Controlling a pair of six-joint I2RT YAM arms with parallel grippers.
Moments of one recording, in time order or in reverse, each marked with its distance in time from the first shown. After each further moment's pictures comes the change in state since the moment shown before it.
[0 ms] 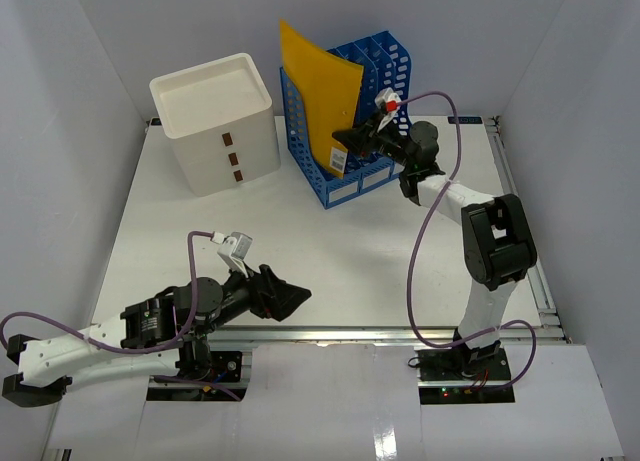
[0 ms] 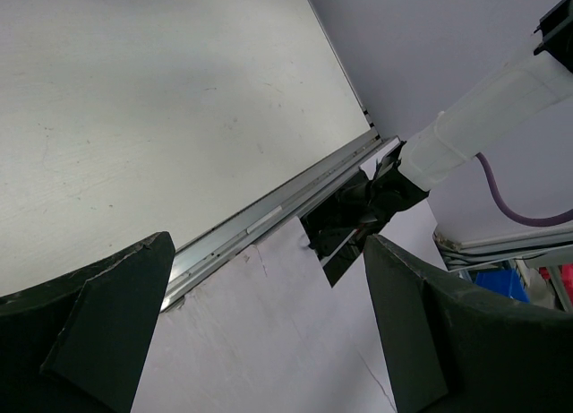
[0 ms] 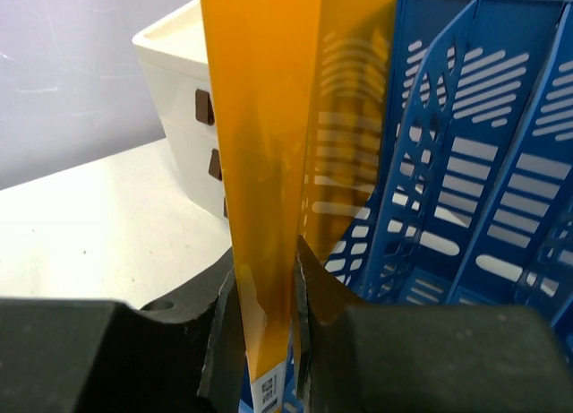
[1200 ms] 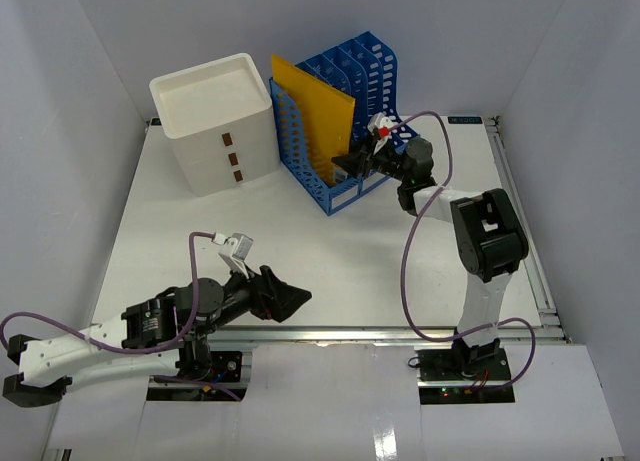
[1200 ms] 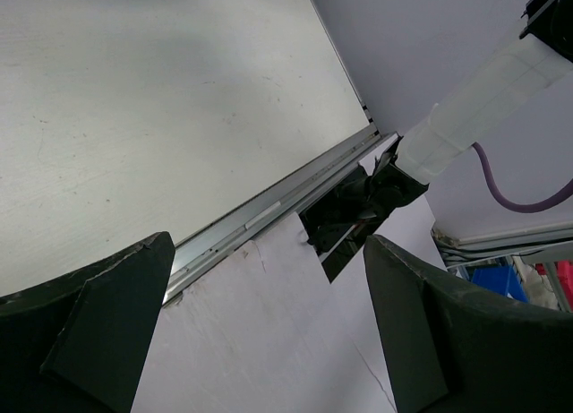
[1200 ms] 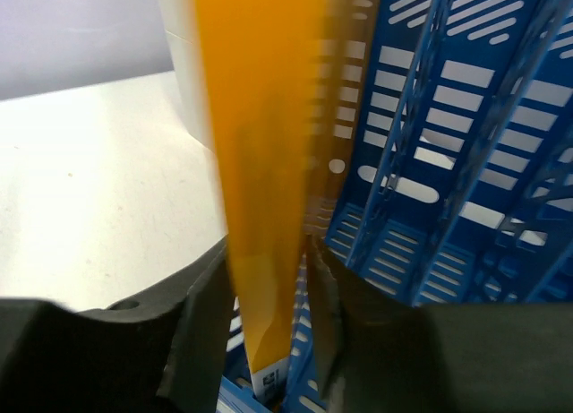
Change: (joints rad) left arm 0.000 -0.002 -0.011 0.003 0.011 -0.014; right arm -0.010 0.092 -0.103 0.129 -0.101 -0.120
